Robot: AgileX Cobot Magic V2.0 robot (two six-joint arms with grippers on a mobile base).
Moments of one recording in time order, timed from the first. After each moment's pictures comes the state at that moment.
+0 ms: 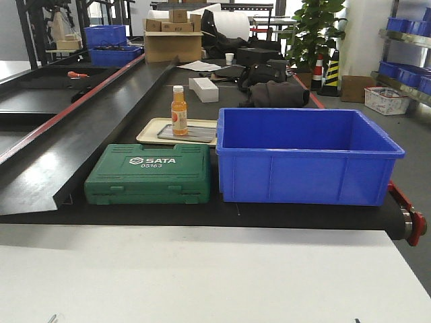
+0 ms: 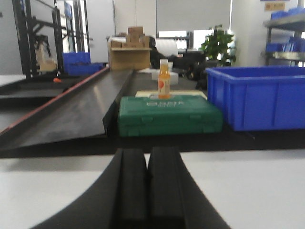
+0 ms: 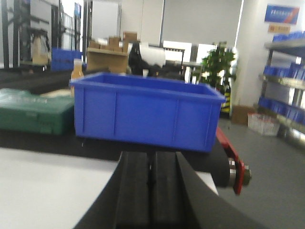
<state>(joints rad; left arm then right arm) -0.07 -0.01 0.02 -0.02 -0.07 -0.01 0.02 -0.01 0.03 -0.07 -0.11 -0.02</state>
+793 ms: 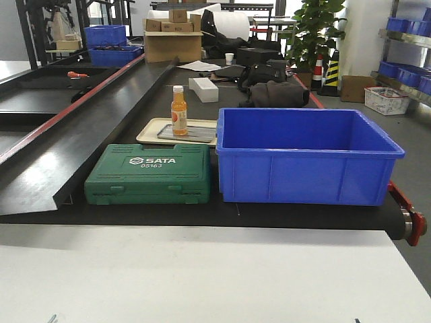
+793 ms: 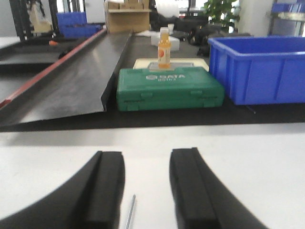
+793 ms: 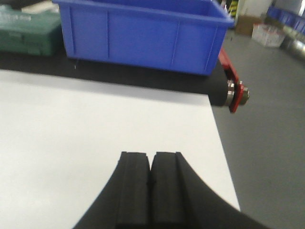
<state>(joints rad) -0.07 0.33 -0.23 -0.02 0.10 -0.01 0.02 0.41 -0.26 -0.16 0.25 0.05</state>
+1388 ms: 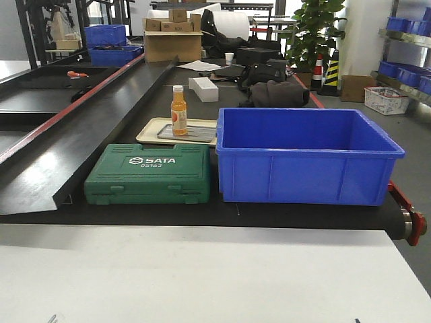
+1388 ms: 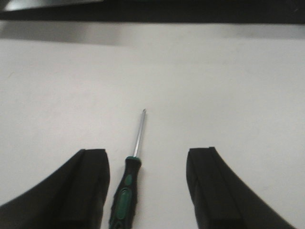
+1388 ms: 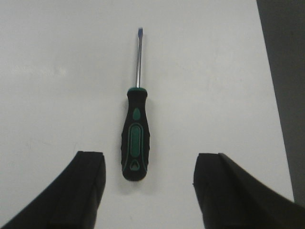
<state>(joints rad) -0.01 0.85 -0.54 0.02 0.38 -0.07 0.02 0.97 -0.51 -0.12 0.56 0.15</state>
